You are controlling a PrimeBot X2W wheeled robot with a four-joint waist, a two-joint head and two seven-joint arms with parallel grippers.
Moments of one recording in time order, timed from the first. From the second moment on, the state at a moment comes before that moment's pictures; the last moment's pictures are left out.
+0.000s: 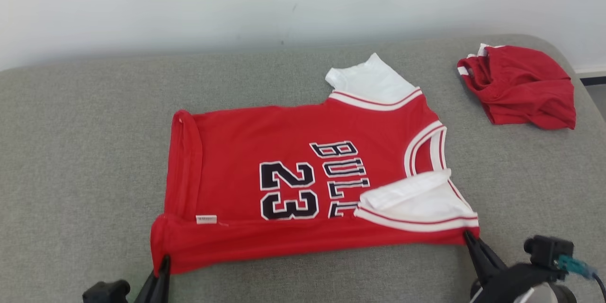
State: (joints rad) left arm -0.16 0.23 -0.21 0.56 -0.51 -0.13 -0.26; right arm -0.15 -0.32 0.19 0.47 0.68 0.13 -0.05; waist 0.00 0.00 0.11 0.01
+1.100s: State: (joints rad) left arm 0.04 0.09 0.09 0.16 -0.23 -0.13 -0.26; right arm 0.07 -0.19 0.01 0.07 0.36 0.13 -0.18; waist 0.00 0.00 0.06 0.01
